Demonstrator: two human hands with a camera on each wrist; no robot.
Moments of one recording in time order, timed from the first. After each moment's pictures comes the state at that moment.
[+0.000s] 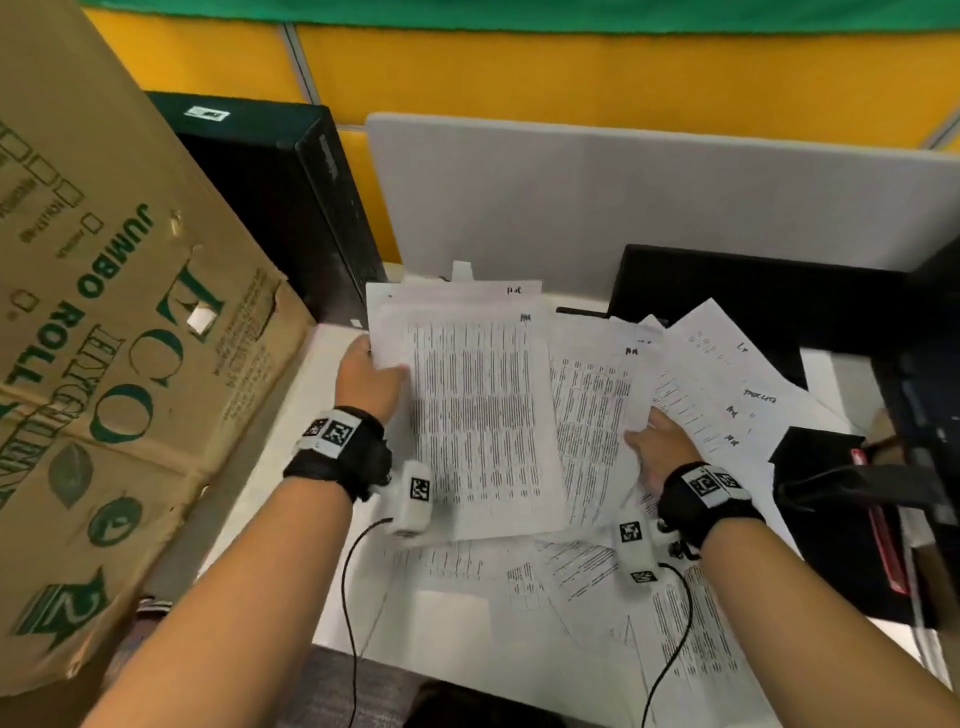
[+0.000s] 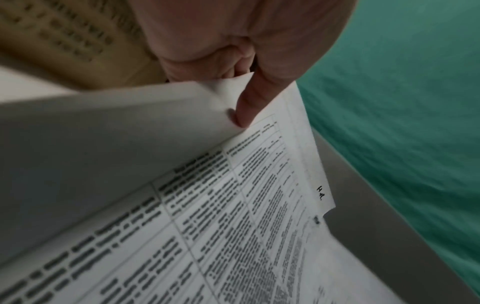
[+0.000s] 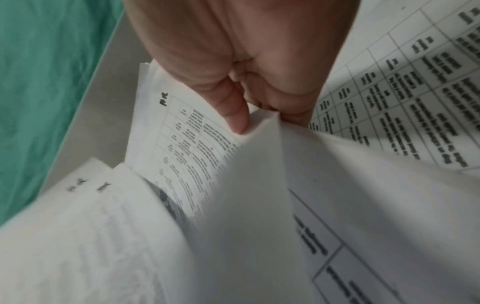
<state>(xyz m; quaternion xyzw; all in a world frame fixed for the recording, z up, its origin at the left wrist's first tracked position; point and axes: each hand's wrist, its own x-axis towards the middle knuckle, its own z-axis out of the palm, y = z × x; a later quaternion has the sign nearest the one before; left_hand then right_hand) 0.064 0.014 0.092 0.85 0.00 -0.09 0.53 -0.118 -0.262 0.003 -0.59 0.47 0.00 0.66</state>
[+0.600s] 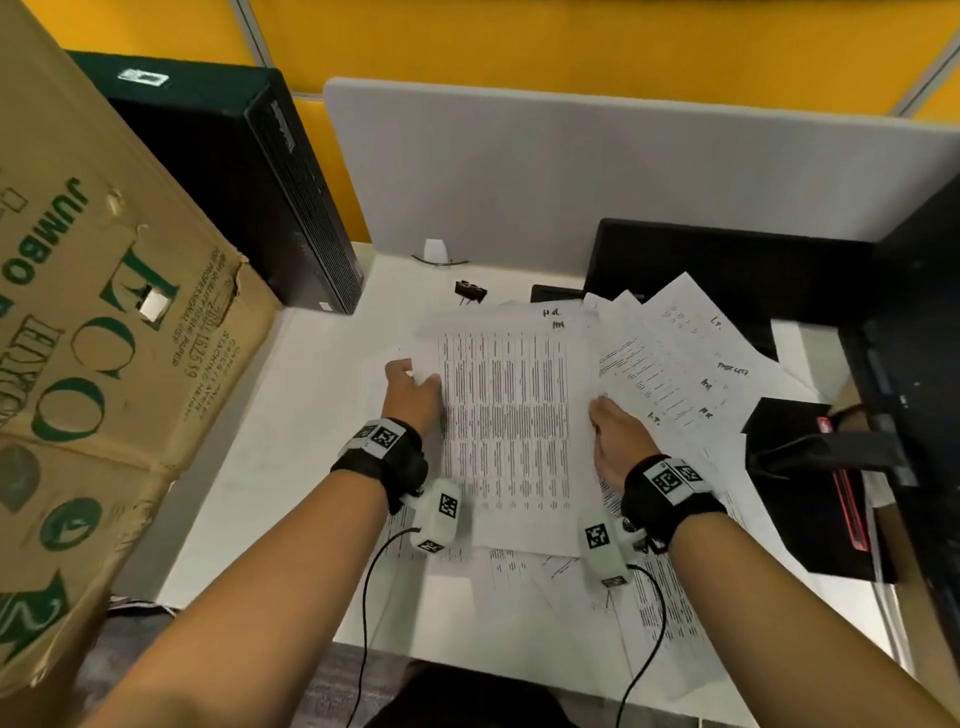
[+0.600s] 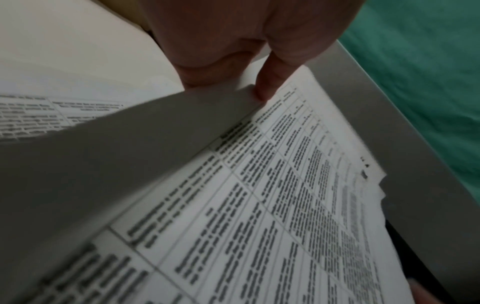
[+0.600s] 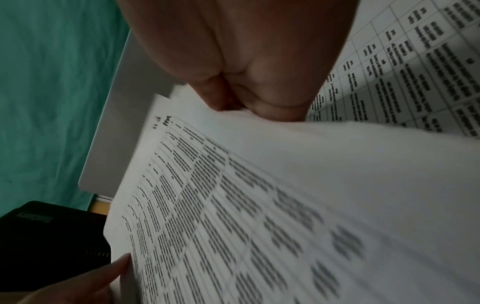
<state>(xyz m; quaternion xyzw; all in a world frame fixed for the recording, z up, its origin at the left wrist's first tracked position) 0.032 -0.030 0.030 0.82 0.05 -0.25 0.51 -0.127 -0.226 0.017 -0.57 0.43 0.02 0.70</state>
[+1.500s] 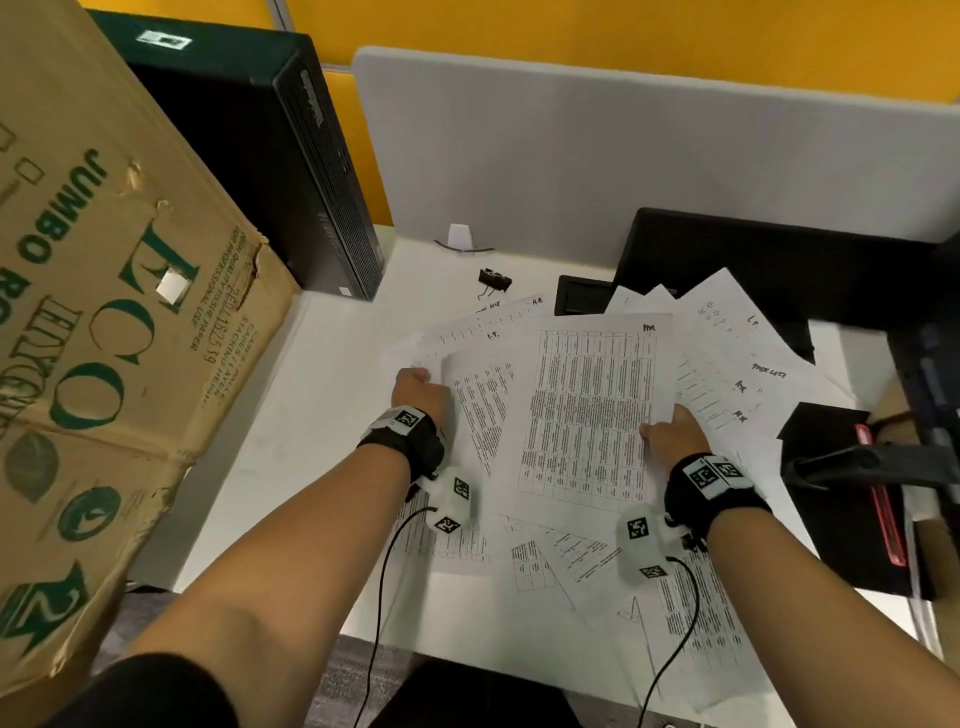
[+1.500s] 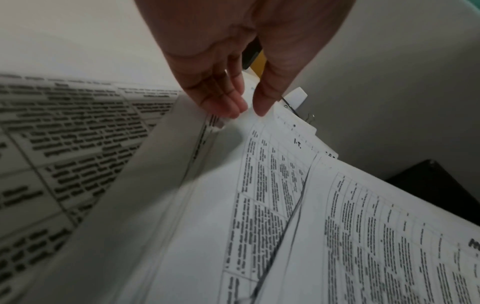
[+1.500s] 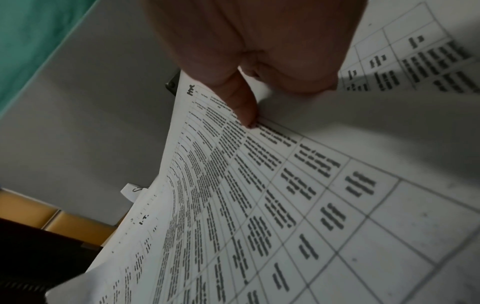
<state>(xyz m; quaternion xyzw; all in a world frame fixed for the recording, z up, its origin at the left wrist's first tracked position) 0.067 -0.017 -0.030 0.86 0.10 -0.23 0.44 -0.125 -0.269 -0.030 -0.67 0.55 0.00 0.49</state>
